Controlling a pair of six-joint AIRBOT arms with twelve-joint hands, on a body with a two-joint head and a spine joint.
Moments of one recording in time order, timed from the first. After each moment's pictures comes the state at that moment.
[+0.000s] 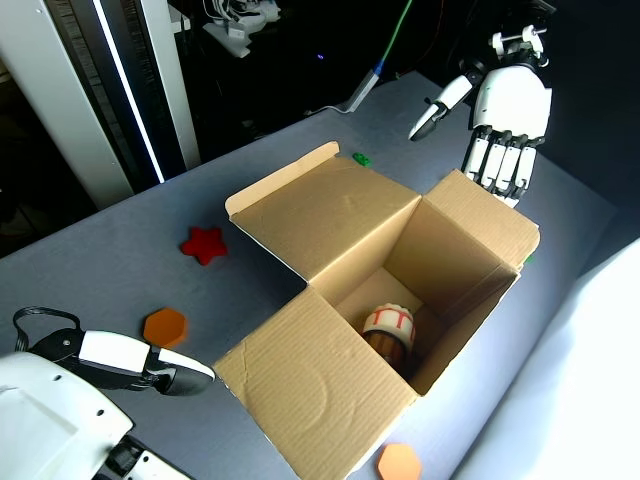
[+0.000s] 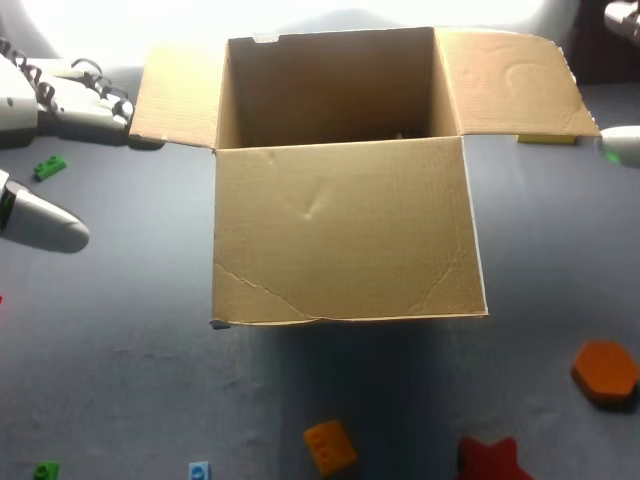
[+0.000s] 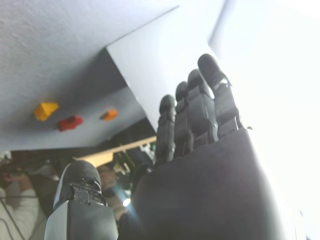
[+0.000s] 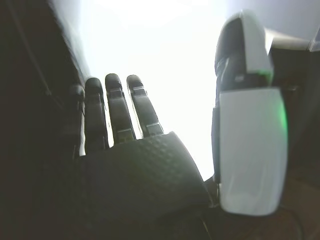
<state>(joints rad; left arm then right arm) 0.32 -0.91 1.61 1.43 -0.86 -0.36 -0.37 -0.85 1.12 0.51 0.54 -1.33</state>
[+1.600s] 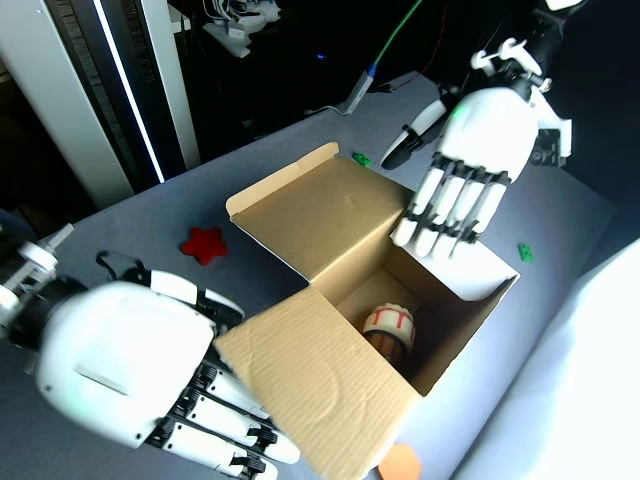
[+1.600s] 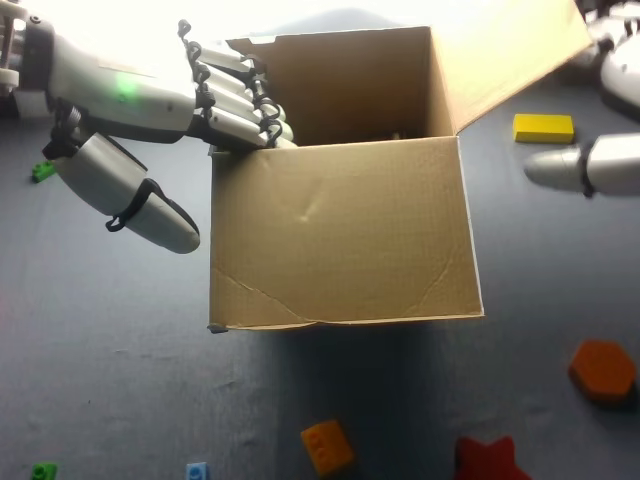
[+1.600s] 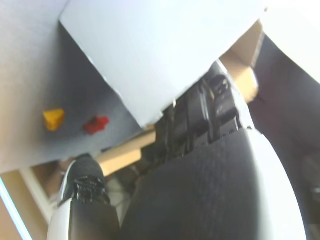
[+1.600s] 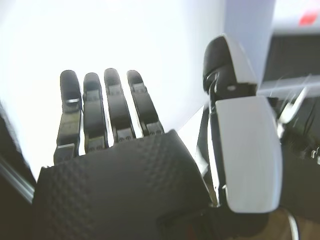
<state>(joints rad) 0.09 -1.16 1.70 1.86 -0.98 -0.37 -0.20 -0.86 0.99 0.50 0.39 -1.47</state>
